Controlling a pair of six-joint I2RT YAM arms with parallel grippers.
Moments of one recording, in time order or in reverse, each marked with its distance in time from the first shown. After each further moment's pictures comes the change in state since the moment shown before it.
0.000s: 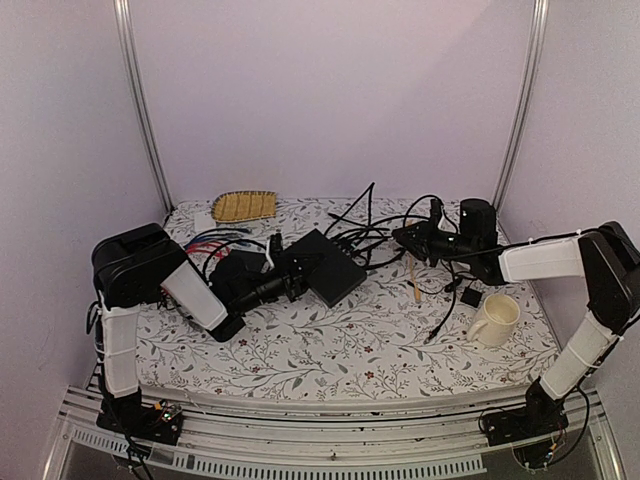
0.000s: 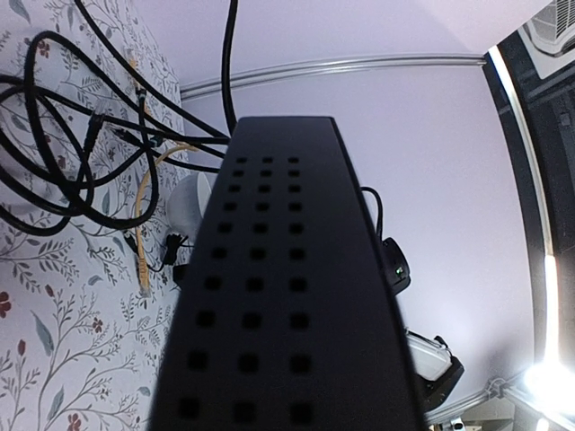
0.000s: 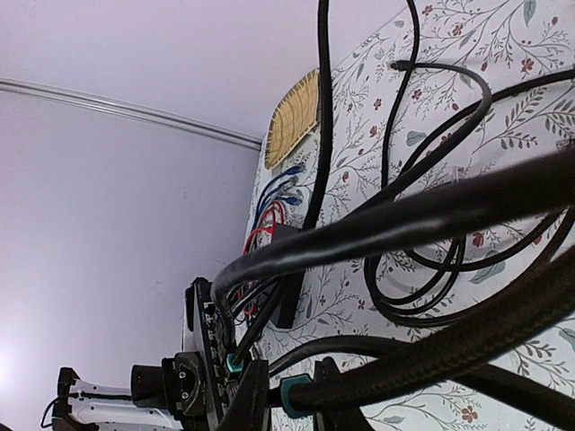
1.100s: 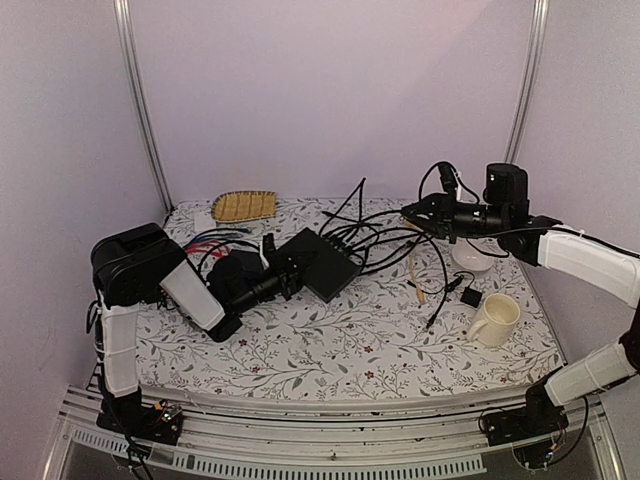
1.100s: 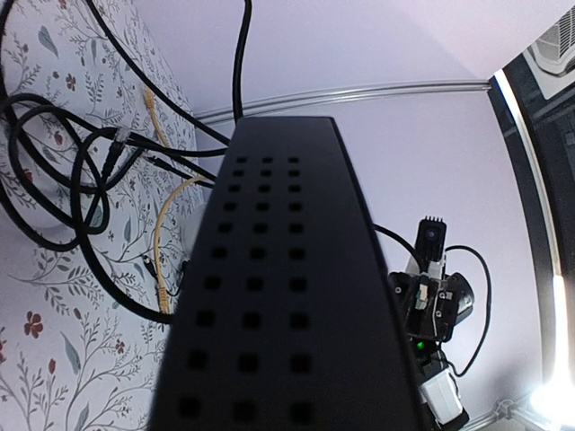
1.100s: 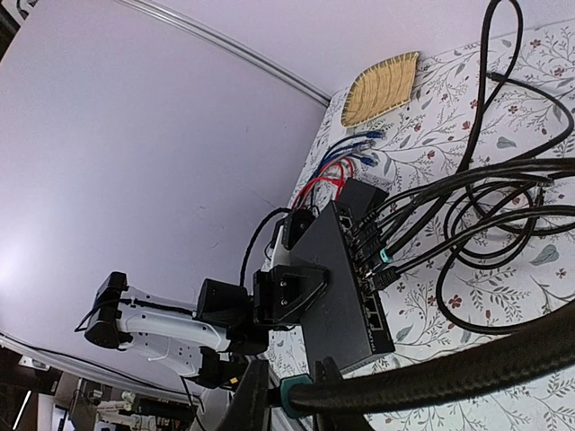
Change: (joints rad) left arm 0.021 0.000 -0.019 0.000 -0.061 0.019; right arm 0.004 -0.291 0.144 -0.422 -0.197 -0.205
